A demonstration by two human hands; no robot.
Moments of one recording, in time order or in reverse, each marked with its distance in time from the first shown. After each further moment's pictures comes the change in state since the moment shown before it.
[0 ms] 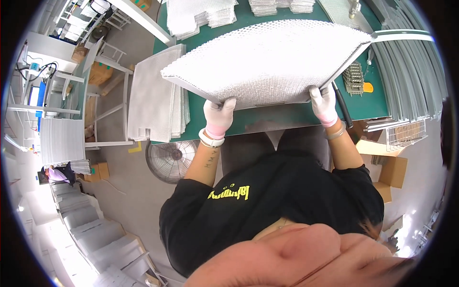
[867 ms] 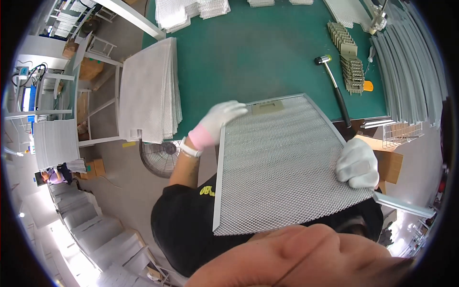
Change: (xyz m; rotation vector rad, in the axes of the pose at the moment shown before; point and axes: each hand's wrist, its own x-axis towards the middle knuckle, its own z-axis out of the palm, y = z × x) left_hand 0.020 0.009 -0.018 0.442 -1.007 0.225; right_hand 0.063 -0.131 -0.143 0.497 -1.115 -0.944
